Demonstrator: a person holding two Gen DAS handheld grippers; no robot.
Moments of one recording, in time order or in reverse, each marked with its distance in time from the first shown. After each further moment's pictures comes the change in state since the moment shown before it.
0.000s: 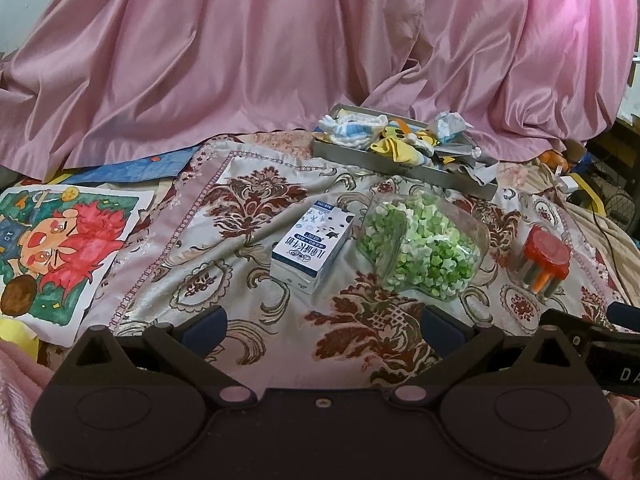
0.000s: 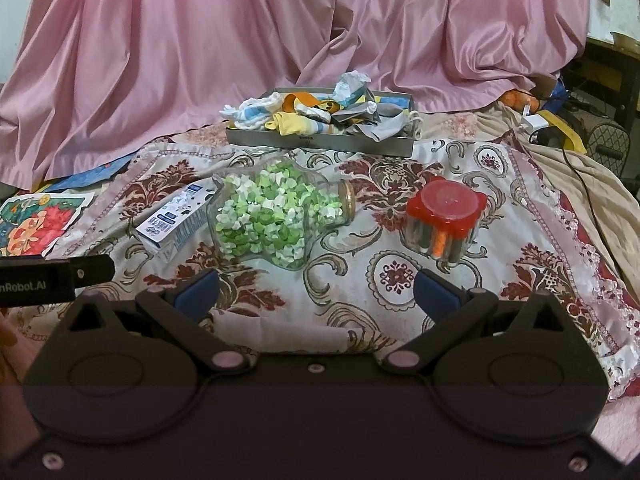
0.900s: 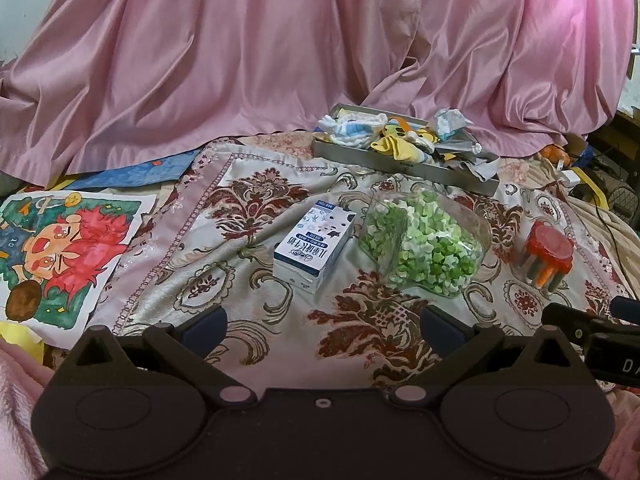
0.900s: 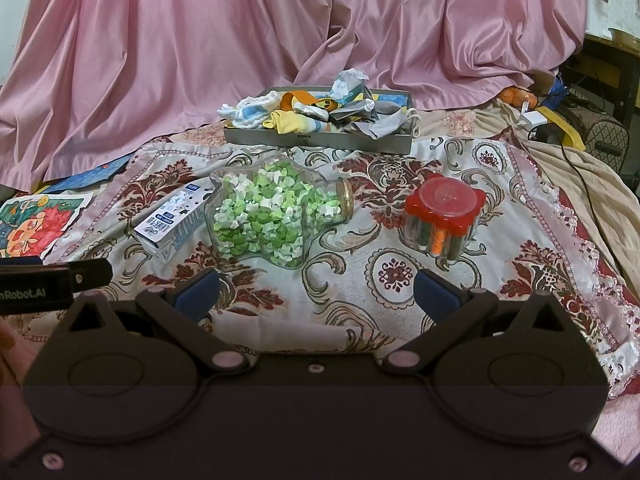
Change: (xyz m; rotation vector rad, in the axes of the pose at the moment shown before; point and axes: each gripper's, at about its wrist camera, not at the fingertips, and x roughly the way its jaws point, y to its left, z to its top) left arm 0.000 -0.001 -0.001 0.018 0.000 0.011; right arm 0.001 -0.003 -0.001 0.003 0.002 0.001
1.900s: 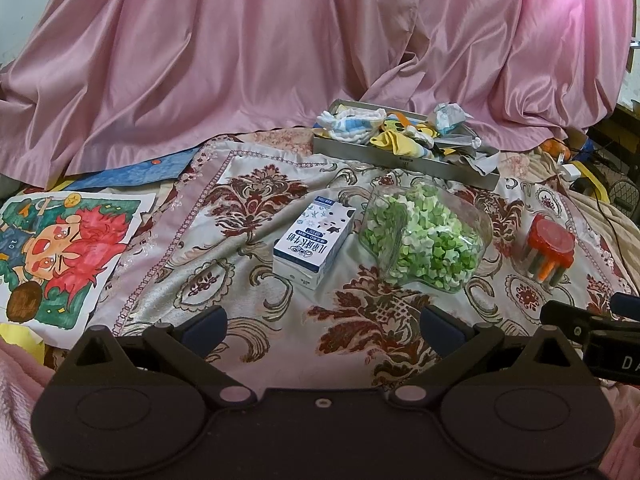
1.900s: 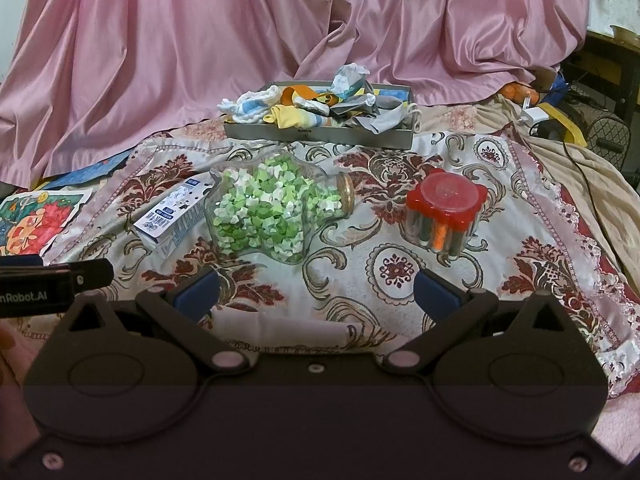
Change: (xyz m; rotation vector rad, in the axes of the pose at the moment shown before) left arm 0.001 -0.001 -0.002 0.009 0.008 0.003; right arm 0.001 0.004 -0.005 0.003 0.009 -0.003
